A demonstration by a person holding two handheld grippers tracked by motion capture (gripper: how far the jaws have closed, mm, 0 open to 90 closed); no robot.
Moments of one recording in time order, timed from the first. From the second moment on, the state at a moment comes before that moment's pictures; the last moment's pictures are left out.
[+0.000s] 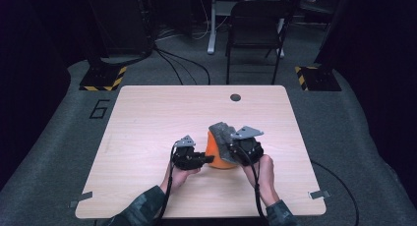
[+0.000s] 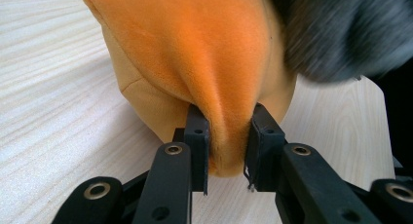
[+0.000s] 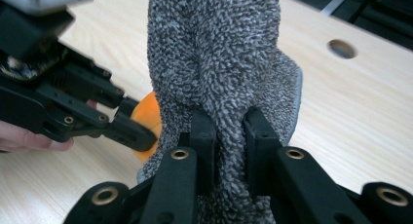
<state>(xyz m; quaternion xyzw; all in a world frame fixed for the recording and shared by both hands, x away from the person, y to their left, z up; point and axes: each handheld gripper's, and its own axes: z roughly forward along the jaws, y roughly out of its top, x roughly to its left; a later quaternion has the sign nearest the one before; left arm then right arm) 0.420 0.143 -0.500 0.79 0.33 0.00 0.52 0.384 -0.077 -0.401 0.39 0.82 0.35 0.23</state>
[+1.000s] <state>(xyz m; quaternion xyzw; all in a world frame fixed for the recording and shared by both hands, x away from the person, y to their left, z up) 0.419 0.142 -0.500 0.79 0.33 0.00 0.52 0.416 -0.132 -0.449 0.47 0.81 0.28 0.21</state>
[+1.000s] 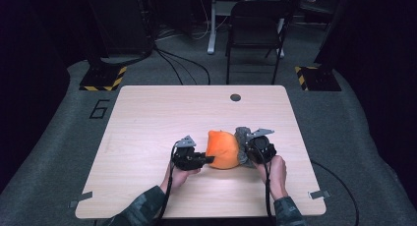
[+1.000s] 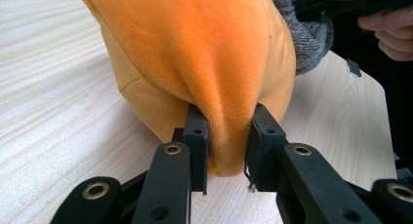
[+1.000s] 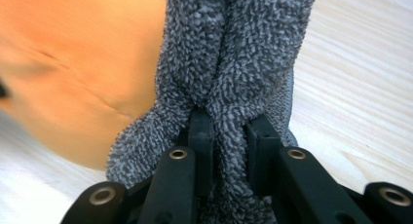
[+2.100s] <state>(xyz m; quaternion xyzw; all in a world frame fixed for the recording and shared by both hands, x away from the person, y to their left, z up) 0.420 0.142 -0.501 0.79 0.33 0.01 0.51 0.386 -0.102 -0.400 0.40 0.81 0.36 0.24</state>
